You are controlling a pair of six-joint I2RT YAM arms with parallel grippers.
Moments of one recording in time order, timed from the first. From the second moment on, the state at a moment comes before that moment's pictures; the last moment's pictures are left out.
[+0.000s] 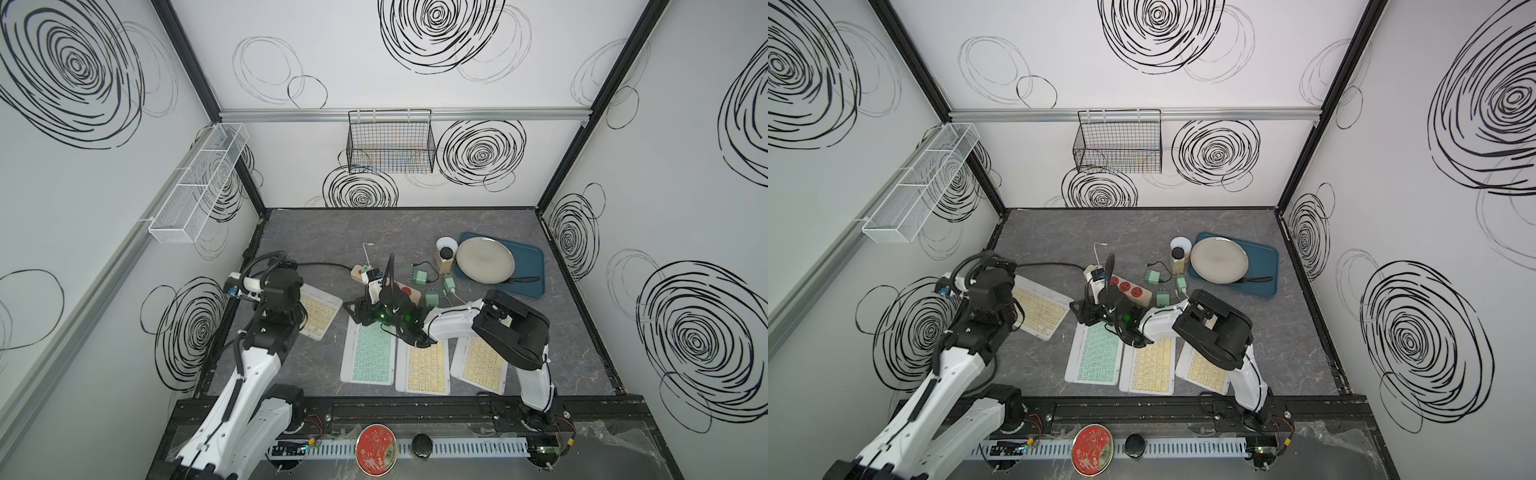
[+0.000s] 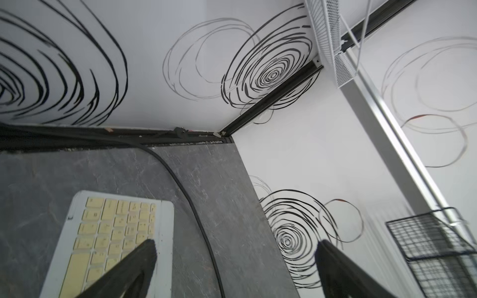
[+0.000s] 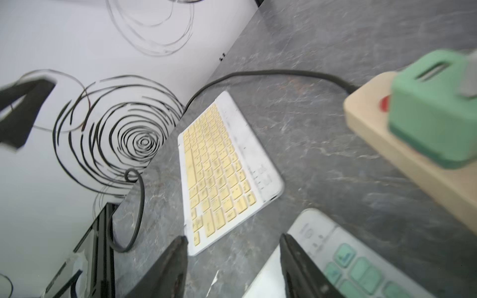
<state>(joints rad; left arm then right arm) -0.01 0.92 0.65 -0.09 -0.58 -1.05 1.10 2.01 1.06 0.59 -0.04 0.57</state>
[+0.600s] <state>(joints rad) 0.09 1.67 0.98 0.01 -0.11 -0.68 1.35 2.21 1.33 0.30 0.26 0.15</state>
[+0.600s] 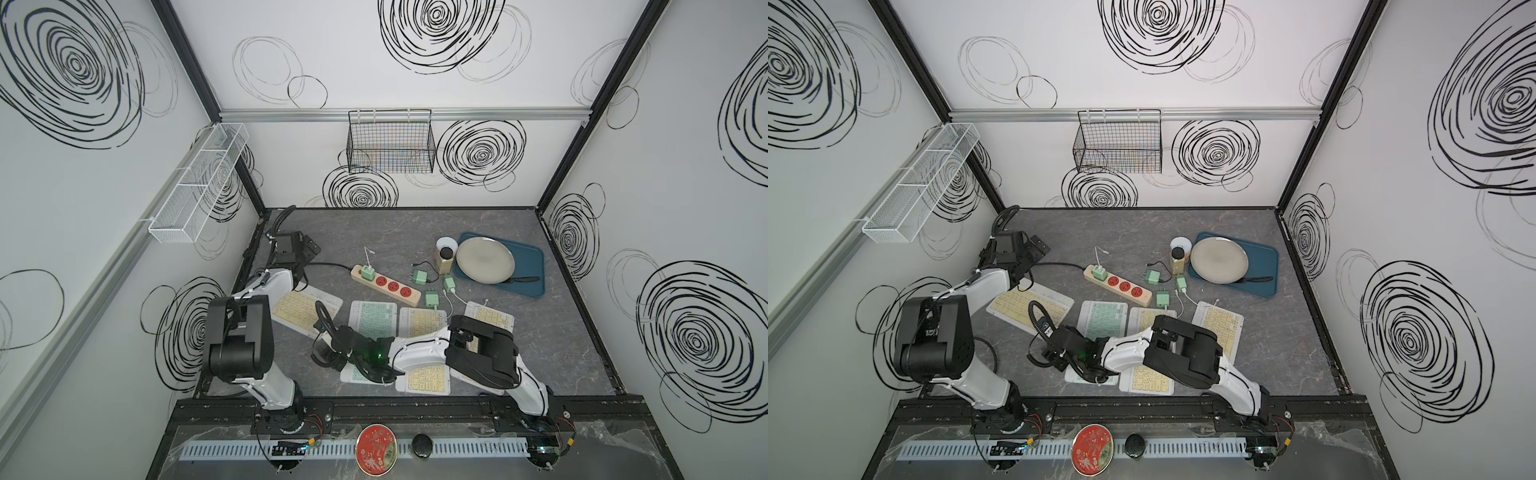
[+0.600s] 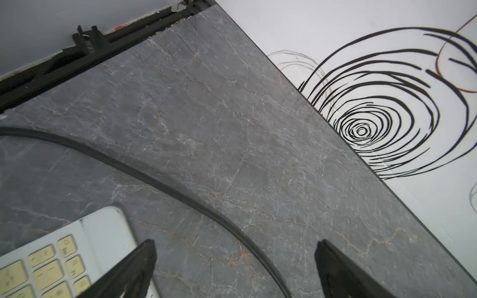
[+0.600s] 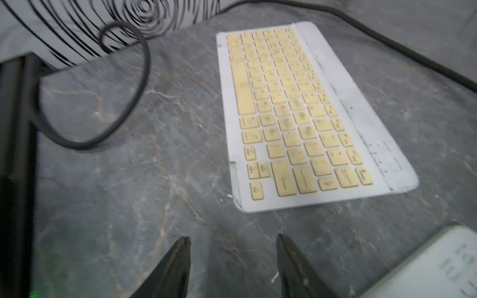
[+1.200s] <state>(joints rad) 0.12 1.92 1.11 -0.11 -0.16 -0.83 1.35 2.24 1.37 0.24 0.30 0.07</state>
